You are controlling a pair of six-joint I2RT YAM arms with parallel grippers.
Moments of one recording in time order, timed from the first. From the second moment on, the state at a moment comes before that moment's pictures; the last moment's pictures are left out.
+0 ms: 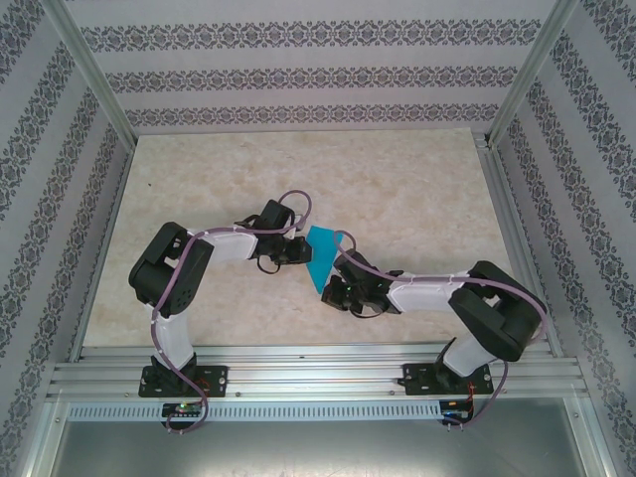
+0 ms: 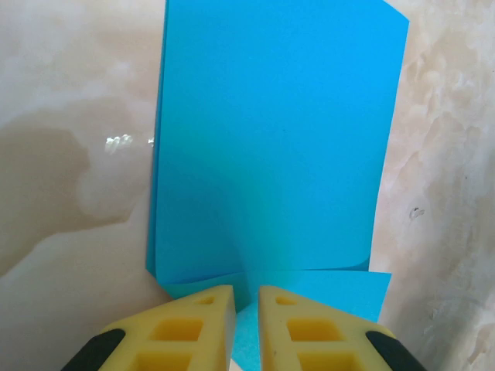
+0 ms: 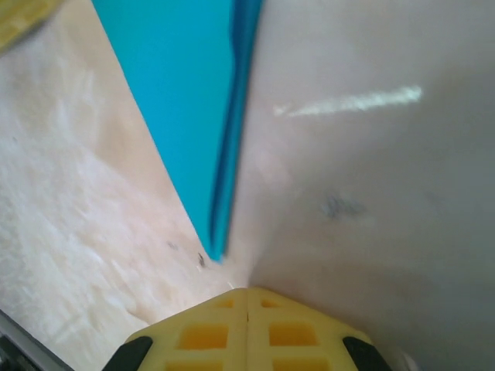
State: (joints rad) left arm -0.54 1.89 1.03 -0.16 0.44 -0.55; right arm 0.84 1.52 0.58 -0.03 -0.21 1.07
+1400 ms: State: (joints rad) left arm -0.46 1.76 0.96 -0.22 0.46 -0.66; right arm 0.61 1.75 0.94 -0.23 -0.27 0.57
